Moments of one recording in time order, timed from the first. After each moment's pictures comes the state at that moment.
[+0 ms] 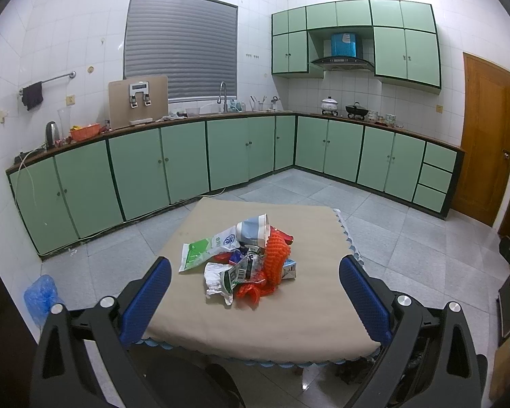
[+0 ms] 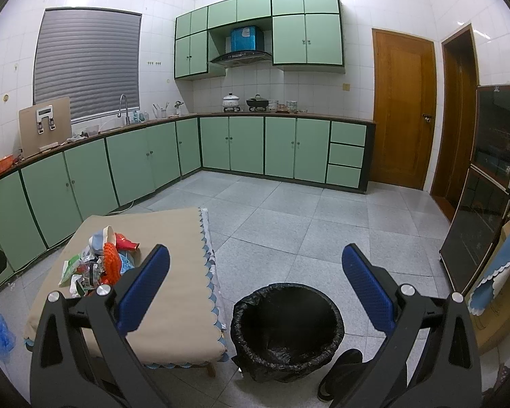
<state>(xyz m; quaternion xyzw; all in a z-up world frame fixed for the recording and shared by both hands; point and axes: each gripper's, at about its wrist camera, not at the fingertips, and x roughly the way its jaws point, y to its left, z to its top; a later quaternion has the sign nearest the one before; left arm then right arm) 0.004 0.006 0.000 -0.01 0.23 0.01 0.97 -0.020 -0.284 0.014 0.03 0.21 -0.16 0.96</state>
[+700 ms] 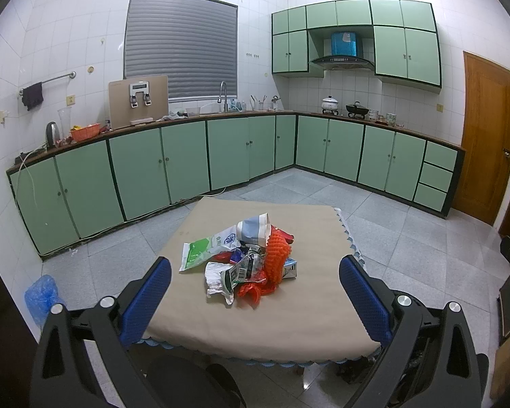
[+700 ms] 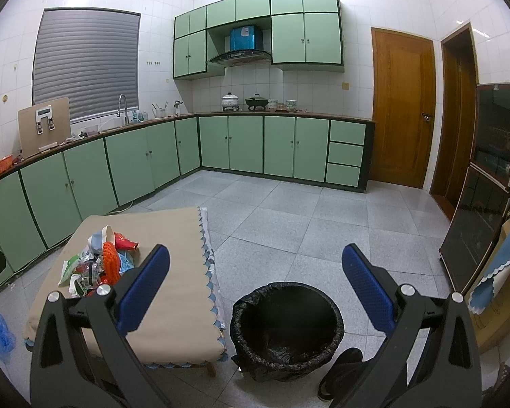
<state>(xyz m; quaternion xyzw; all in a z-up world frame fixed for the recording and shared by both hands) 0.004 0.007 0.001 0.00 0.23 0.01 0.97 -0.021 -0.285 0.013 0.03 0.21 -0.16 0.96</state>
